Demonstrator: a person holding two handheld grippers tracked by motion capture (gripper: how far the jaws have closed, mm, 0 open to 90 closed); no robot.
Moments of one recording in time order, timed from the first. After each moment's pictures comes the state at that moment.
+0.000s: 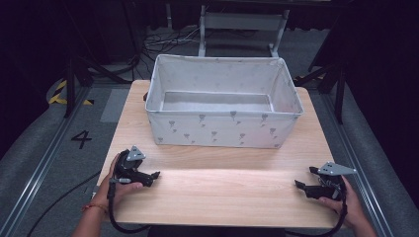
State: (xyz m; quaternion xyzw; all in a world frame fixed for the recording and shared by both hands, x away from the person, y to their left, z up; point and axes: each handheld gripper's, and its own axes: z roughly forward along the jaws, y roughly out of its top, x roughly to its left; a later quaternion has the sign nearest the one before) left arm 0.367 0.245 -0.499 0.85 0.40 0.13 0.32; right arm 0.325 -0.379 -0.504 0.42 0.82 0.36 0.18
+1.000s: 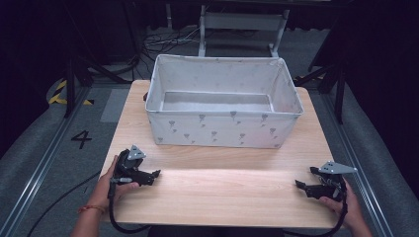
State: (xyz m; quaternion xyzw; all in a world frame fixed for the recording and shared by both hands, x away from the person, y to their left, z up) left arm 0.368 0.243 -0.499 0.84 0.42 0.14 0.31; right arm 0.326 -0.380 -0.505 0.43 0.81 0.36 0.17
